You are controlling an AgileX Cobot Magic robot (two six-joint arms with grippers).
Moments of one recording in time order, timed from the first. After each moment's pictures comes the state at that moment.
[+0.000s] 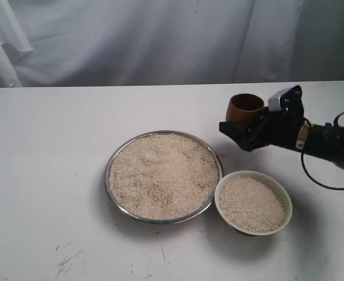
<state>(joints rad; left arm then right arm) 0.01 0.01 0.00 -0.04 0.29 0.01 0.11 2.27 -1.08 -1.03 -1.05 0.56</state>
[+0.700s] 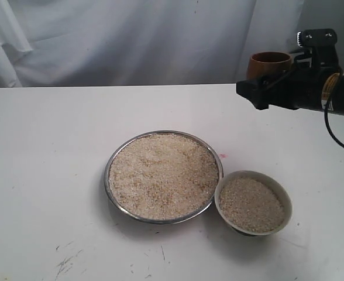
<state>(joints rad) 0.01 0.01 0.00 -0.04 0.29 0.01 0.18 1.77 -0.94 -1.09 -0.56 0.97</state>
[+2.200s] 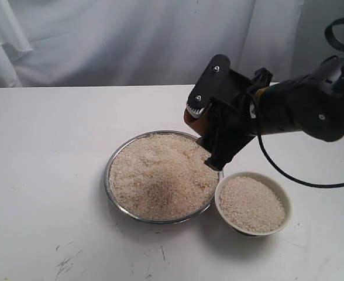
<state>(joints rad) 0.01 0.01 0.00 -0.04 0.29 0.01 0.66 1.61 -0.98 -0.24 0.24 -0.37</state>
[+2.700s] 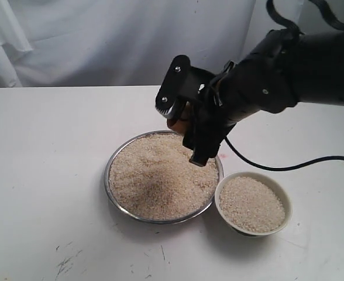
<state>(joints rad) 0.01 0.01 0.00 -0.04 0.29 0.01 0.75 1.75 -1.22 -0.34 0.51 -0.38</state>
